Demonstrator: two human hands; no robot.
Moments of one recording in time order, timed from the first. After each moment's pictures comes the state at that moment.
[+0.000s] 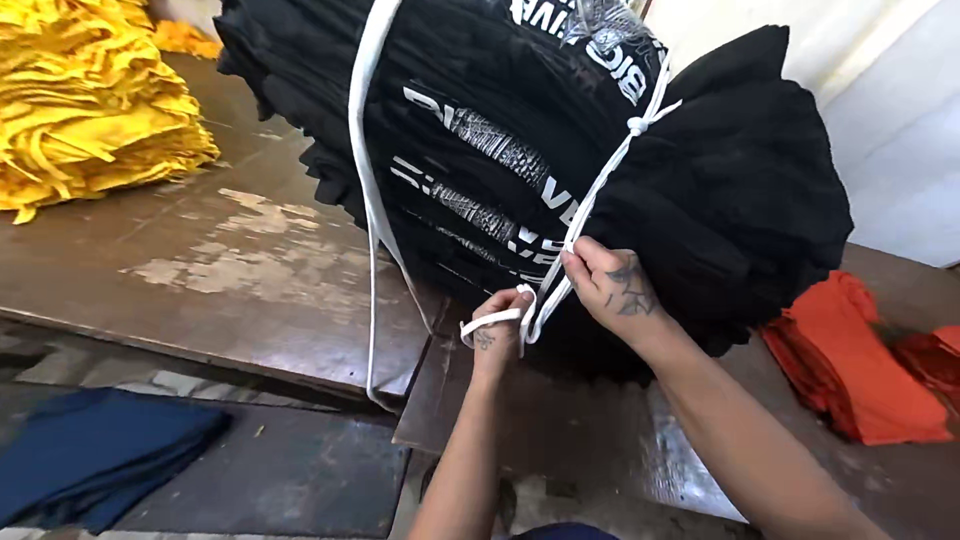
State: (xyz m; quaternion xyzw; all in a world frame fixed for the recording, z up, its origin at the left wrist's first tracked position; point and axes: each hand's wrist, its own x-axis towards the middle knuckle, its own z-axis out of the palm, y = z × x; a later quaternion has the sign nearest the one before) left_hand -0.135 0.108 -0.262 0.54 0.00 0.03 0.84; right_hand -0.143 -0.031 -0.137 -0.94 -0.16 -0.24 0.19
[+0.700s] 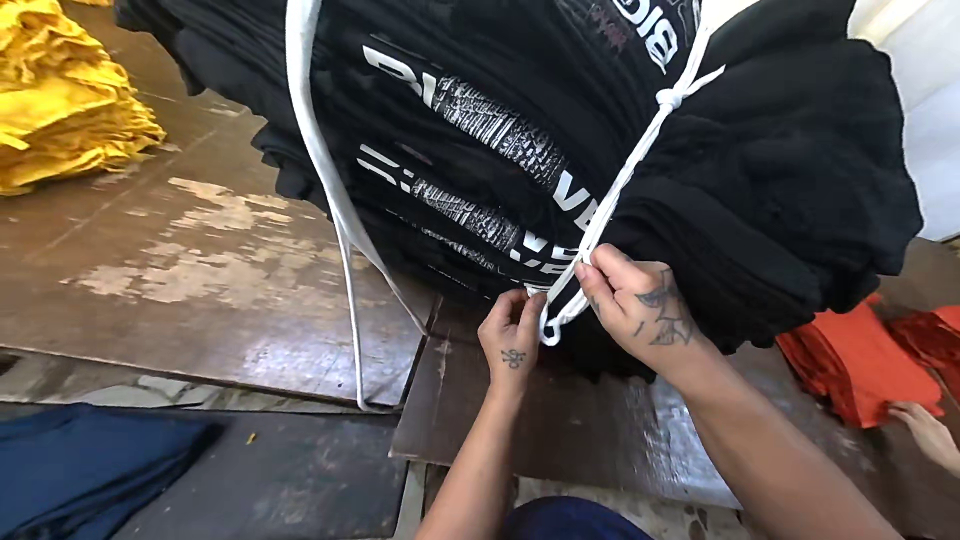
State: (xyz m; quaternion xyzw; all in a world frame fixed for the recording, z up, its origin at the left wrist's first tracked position) left_hand -0.117 0.086 -0.282 0.66 -0.03 0.22 0.71; right_hand -0.134 -0.035 -0.138 -0.93 -0.18 -0.26 0.19
